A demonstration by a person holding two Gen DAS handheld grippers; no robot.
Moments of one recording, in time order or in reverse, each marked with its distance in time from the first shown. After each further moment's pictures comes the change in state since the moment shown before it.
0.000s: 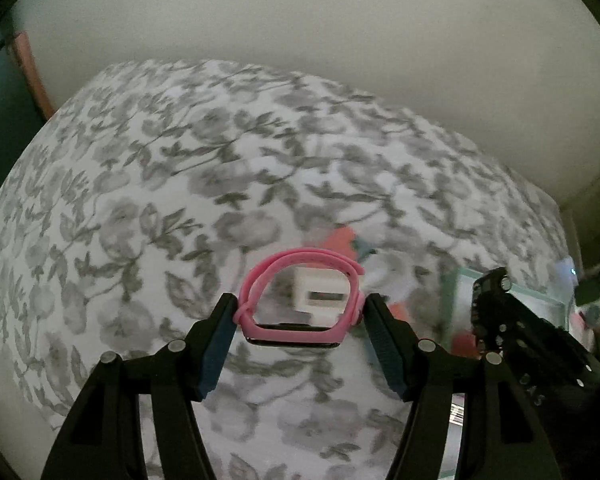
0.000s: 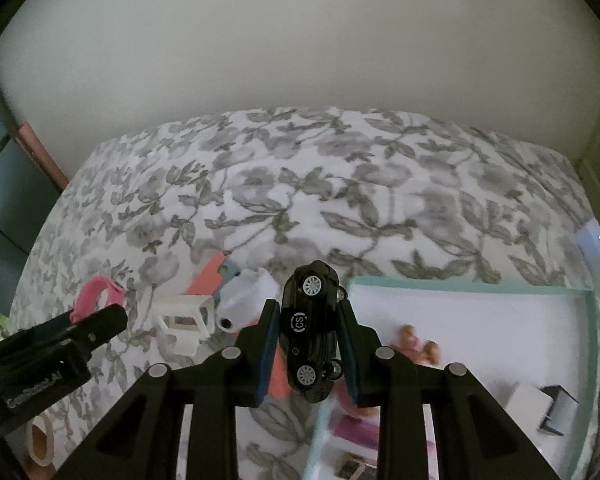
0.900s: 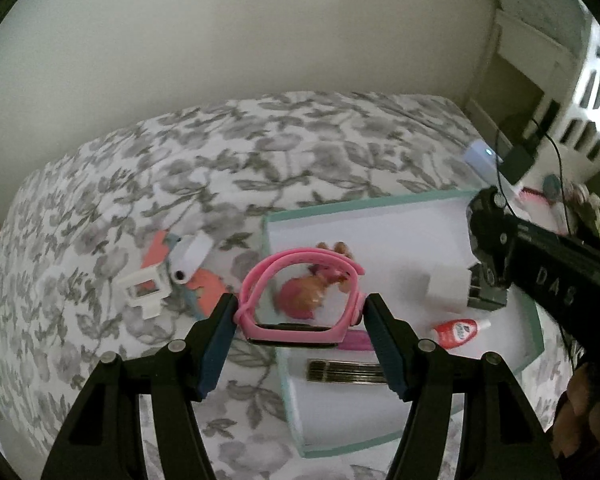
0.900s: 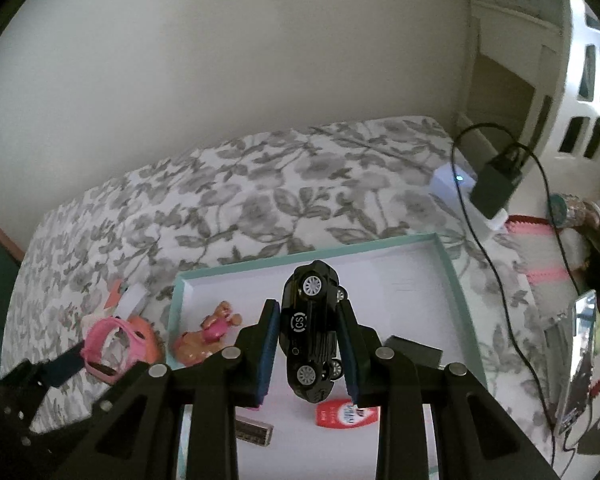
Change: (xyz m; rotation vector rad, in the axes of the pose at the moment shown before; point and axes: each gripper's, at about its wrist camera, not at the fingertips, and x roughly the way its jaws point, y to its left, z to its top) left arm -0.023 -0.171 -0.067 0.428 -0.039 -0.080; right arm -0.085 -0.136 -0.036 0.251 -0.087 -0.160
